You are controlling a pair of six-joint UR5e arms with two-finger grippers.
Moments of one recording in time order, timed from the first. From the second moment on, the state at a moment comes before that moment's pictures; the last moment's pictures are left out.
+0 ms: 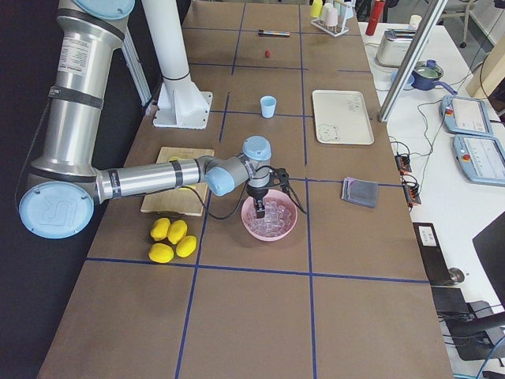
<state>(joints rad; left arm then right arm) -1.51 -1.51 -1.67 -1.58 -2.35 0.17 1.00 -1.80 1.89 -1.19 2.14 0.53</state>
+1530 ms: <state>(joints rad) -1.51 -1.51 -1.69 -1.58 -2.35 0.17 1.01 -1.78 1.87 -1.19 2.14 0.53</state>
